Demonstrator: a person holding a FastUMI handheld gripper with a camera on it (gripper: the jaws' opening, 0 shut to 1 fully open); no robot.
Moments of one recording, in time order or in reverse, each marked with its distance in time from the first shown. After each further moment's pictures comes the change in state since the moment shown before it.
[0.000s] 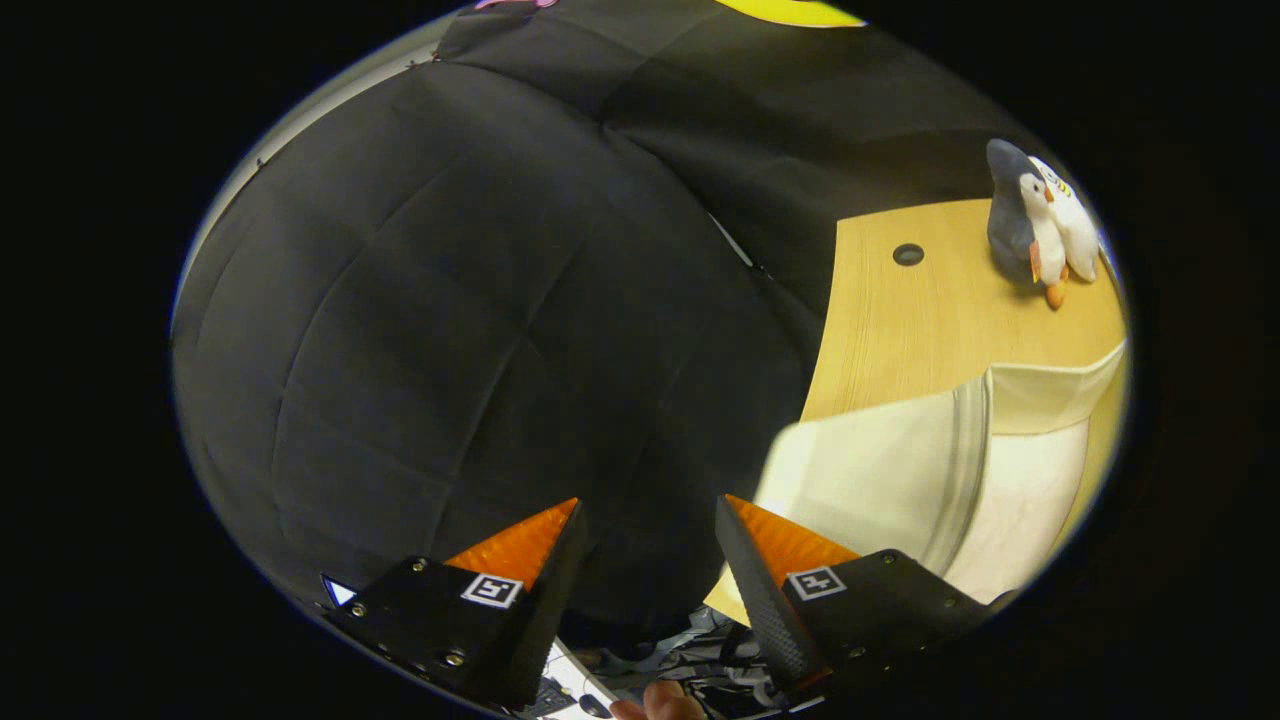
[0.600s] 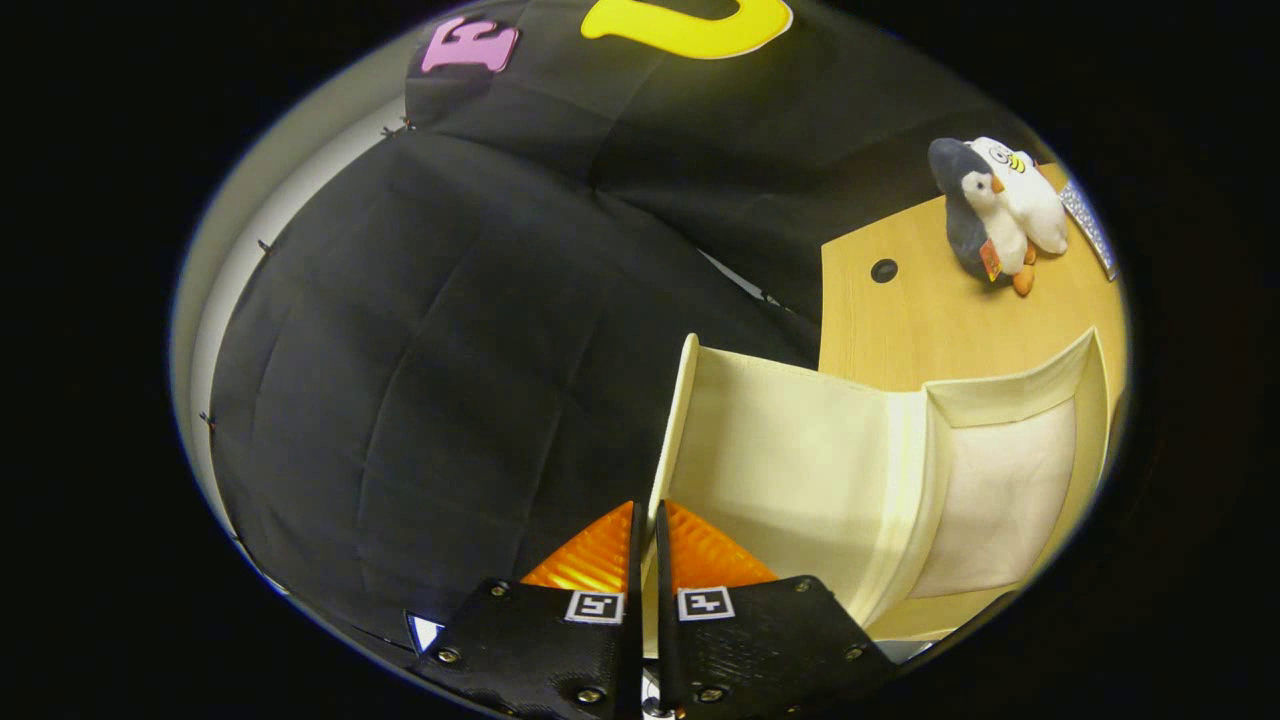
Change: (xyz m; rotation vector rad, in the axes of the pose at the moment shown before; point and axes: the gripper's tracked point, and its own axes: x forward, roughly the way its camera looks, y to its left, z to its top) arm -0.063 0.015 0.026 0.158 -0.088 0.097
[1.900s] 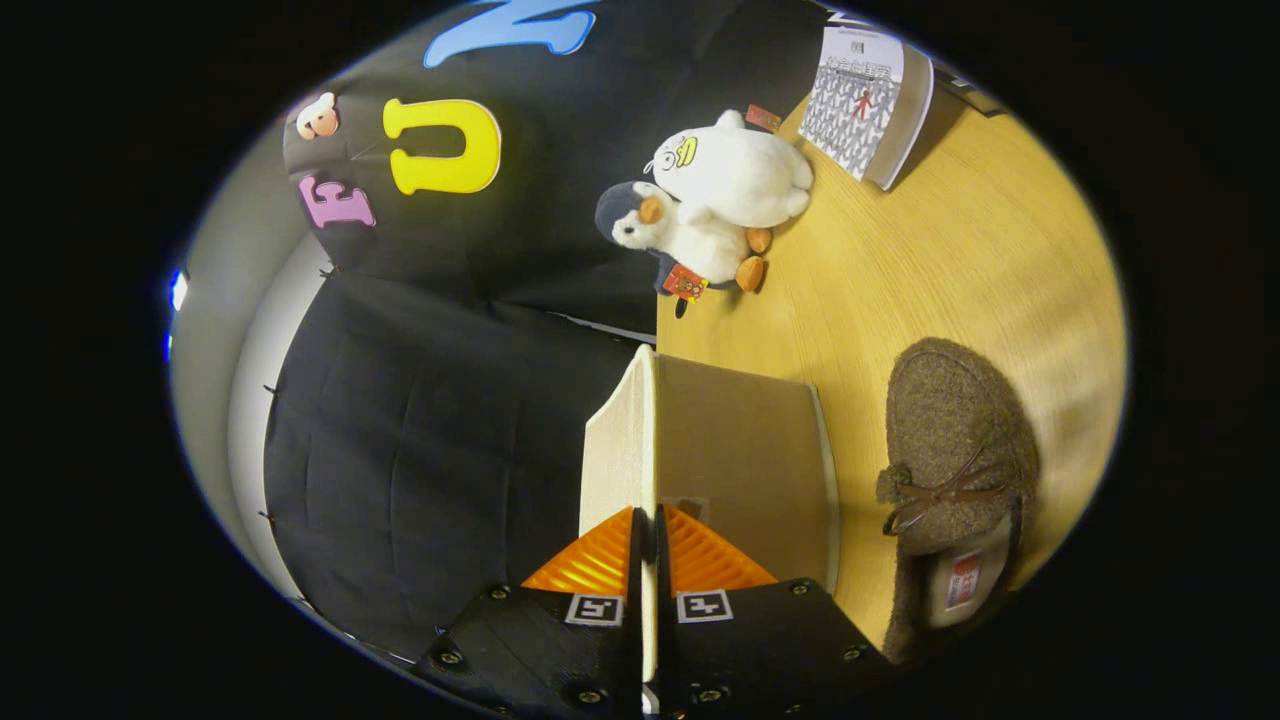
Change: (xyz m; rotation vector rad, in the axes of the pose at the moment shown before) arm -0.204 -0.283 0.005 0.303 -0.170 0.036
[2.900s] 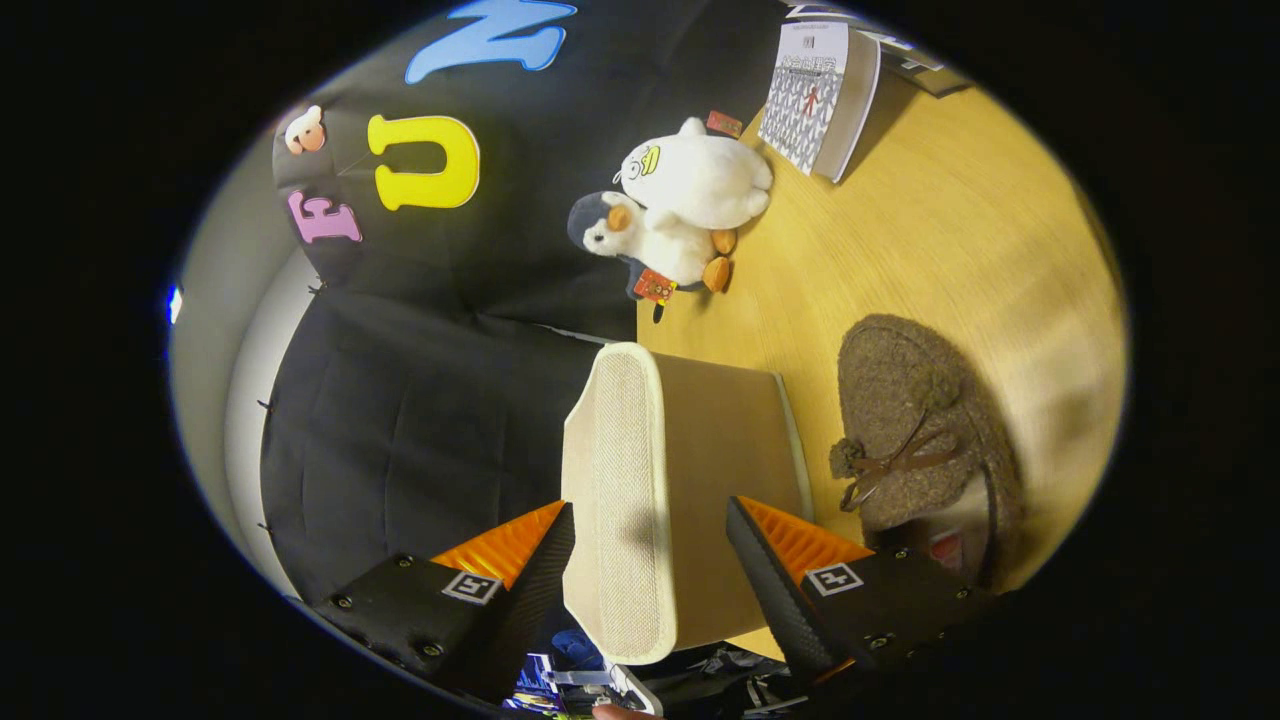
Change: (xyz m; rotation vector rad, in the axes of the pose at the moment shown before) arm 0.001 -0.026 -0.018 0.064 -0.030 -0.005
